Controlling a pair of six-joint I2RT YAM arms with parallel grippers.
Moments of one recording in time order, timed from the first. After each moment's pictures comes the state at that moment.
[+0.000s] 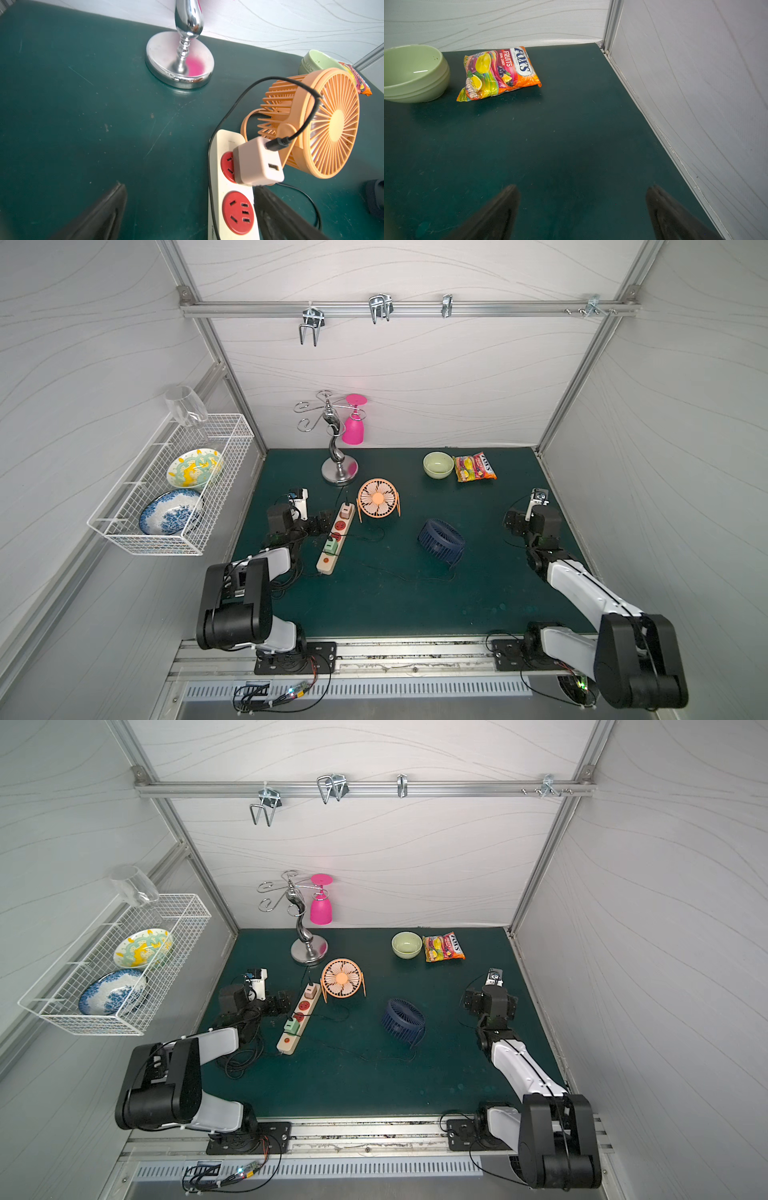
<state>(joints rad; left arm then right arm) 0.17 1.47 0.50 0.45 0.39 -0.07 0.06 1.15 0.47 0.20 0.30 0.04</state>
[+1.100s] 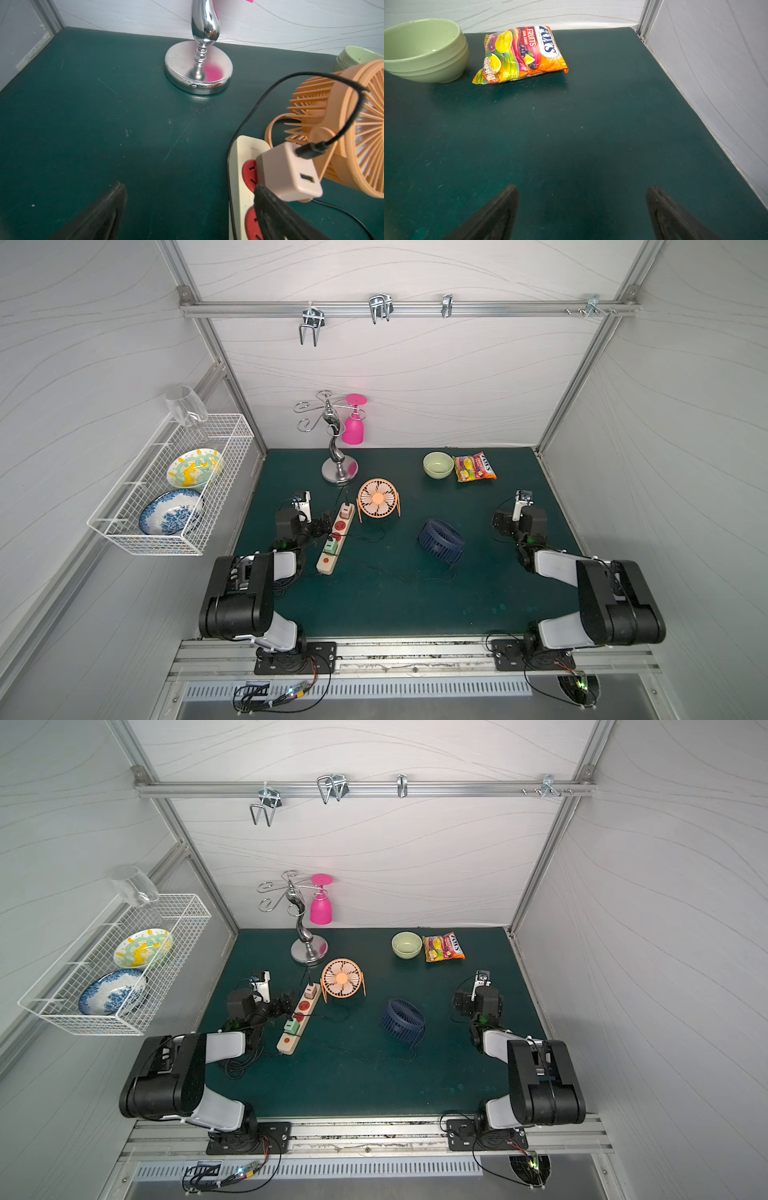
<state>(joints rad) 0.09 1.52 0.45 0.62 0.18 -0.05 0.07 1.45 0.46 0.50 0.16 0.03</state>
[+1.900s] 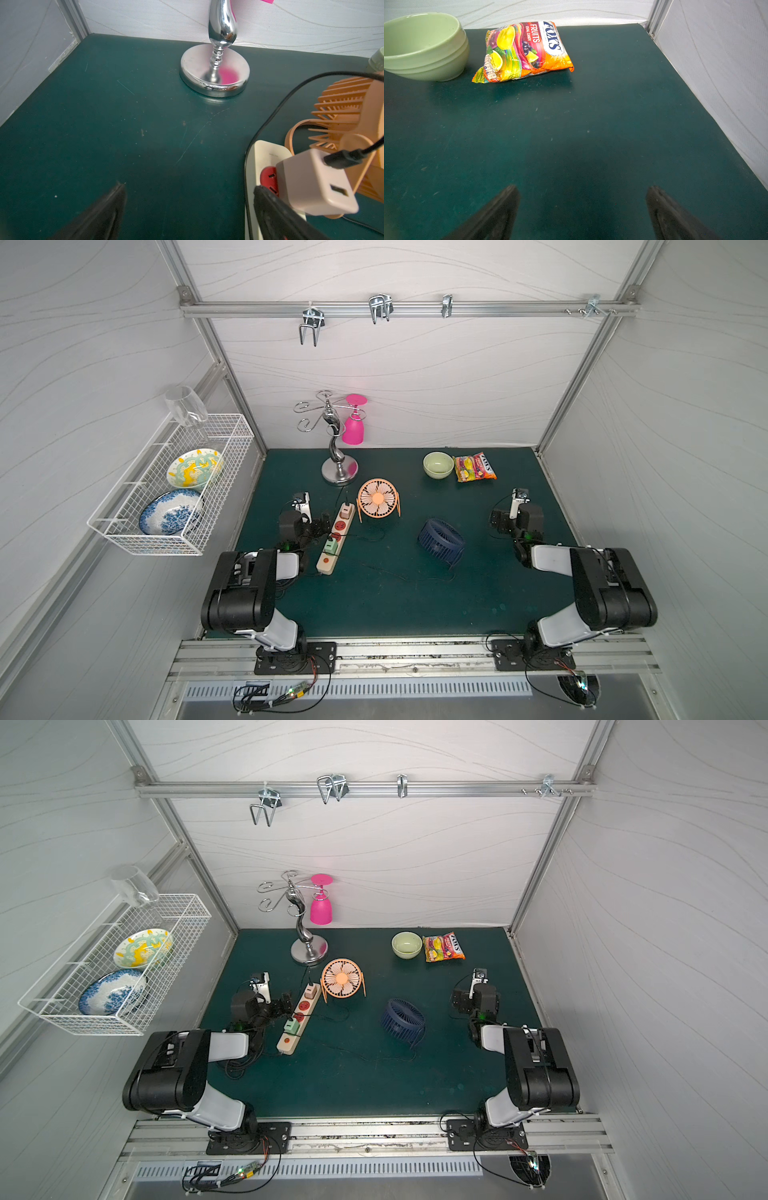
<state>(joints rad) 0.07 1.55 0.42 0.69 0.09 -0.05 0.07 1.52 0.49 0.54 0.14 0.03</state>
